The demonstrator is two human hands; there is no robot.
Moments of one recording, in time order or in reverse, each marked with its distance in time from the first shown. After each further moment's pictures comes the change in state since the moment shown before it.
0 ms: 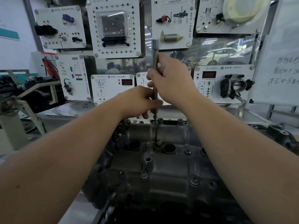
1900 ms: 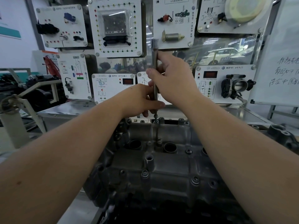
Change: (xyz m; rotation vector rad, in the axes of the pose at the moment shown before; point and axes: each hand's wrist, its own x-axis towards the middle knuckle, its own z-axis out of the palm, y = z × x) left_hand -0.001 -0.002 -0.002 0.017 0.002 0.009; right_hand -0.004 -0.001 0.000 0.070 0.029 -0.059
